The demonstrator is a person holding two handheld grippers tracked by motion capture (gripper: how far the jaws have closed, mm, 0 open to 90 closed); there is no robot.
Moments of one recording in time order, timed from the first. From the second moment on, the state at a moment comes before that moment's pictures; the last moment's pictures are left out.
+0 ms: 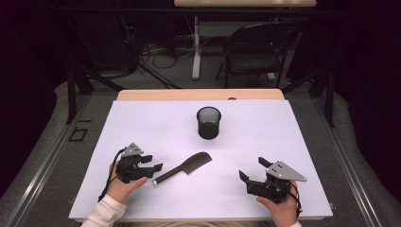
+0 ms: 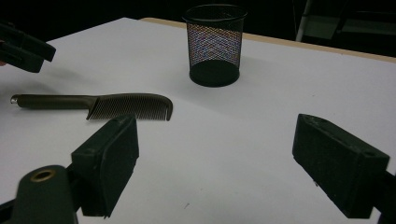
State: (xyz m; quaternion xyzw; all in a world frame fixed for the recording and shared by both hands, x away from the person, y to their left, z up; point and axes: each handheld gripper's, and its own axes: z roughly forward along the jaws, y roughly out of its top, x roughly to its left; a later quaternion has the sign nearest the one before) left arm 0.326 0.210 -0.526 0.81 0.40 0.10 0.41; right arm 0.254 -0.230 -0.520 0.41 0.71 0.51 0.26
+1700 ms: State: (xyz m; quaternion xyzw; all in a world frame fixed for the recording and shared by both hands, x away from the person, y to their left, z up) left arm 0.330 0.213 -0.516 0.81 0.39 0.08 0.43; right arm 0.253 -0.229 -0.520 0.40 0.72 0.50 0.26
